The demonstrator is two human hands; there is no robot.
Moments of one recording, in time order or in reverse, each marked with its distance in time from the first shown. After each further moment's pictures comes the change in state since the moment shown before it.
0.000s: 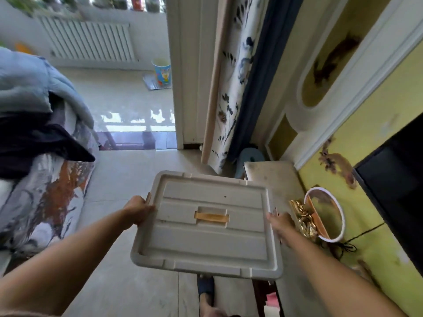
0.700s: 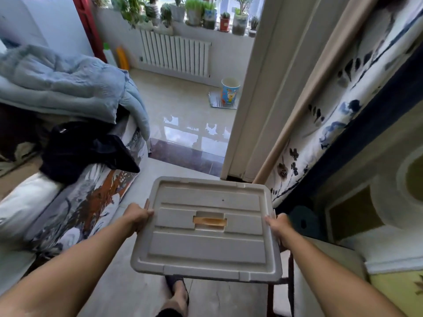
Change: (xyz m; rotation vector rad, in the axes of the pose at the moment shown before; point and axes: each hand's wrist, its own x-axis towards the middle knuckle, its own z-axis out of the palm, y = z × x) left_hand 0.160 0.033 -0.139 -0.417 0.309 -0.261; right_hand 0.148 -0.319 0.109 -0.159 -0.246 -0.270
